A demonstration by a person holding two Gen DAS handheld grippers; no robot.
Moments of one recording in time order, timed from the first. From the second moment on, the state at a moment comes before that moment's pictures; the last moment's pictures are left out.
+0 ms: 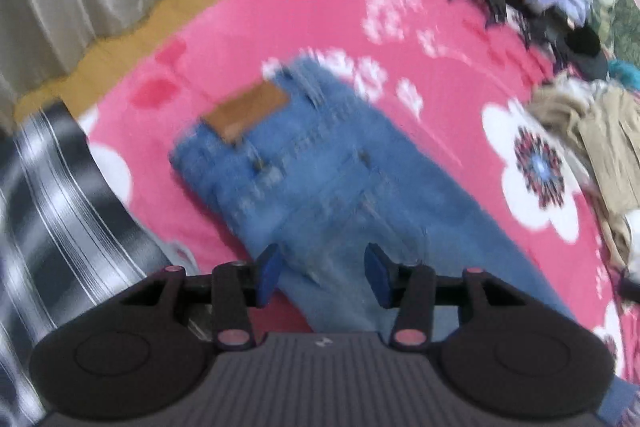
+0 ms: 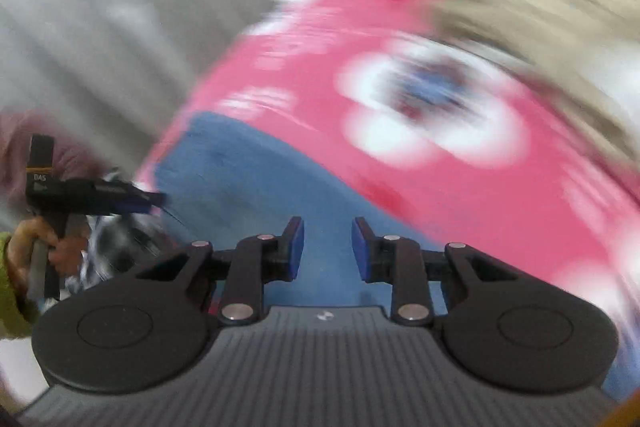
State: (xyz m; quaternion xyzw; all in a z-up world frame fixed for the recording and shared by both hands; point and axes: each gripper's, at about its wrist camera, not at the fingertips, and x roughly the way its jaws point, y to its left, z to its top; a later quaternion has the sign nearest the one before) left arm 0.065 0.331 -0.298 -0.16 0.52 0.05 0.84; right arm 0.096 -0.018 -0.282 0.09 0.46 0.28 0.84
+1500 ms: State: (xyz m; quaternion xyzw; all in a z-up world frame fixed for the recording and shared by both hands) left arm 0.138 0.352 -0.362 -0.10 0.47 0.04 0.87; right arm 0.248 0.193 -0.364 -0.17 0.43 0.41 0.79
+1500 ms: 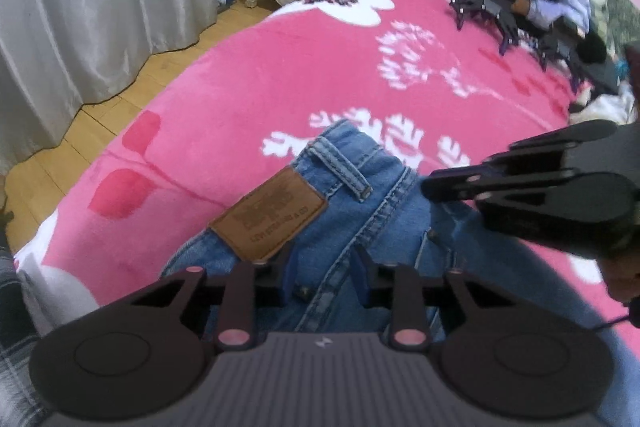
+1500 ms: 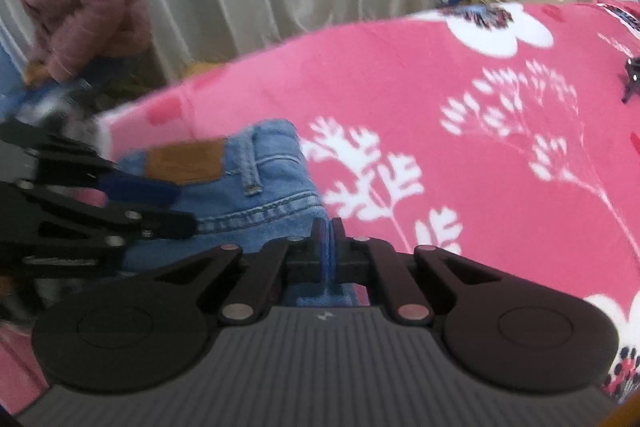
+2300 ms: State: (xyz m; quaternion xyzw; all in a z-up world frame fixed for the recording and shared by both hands) left arm 0.095 0.225 -0.291 0.04 0.47 -0.02 0.88; right arm -0.096 -0.175 -0.306 0.08 0.55 -0.13 0.82
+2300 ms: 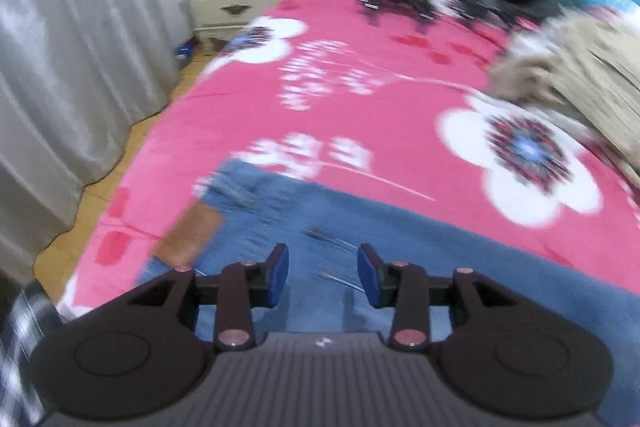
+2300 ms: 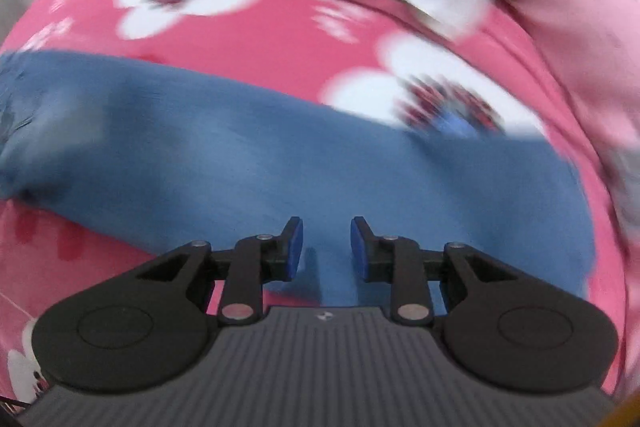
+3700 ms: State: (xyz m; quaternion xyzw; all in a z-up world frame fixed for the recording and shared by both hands) left arm 0.010 -0.037 -0.286 -0.15 0.67 -0.22 0.69; right arm -0.140 -0.213 -0.310 0.21 0.42 0.14 0.87
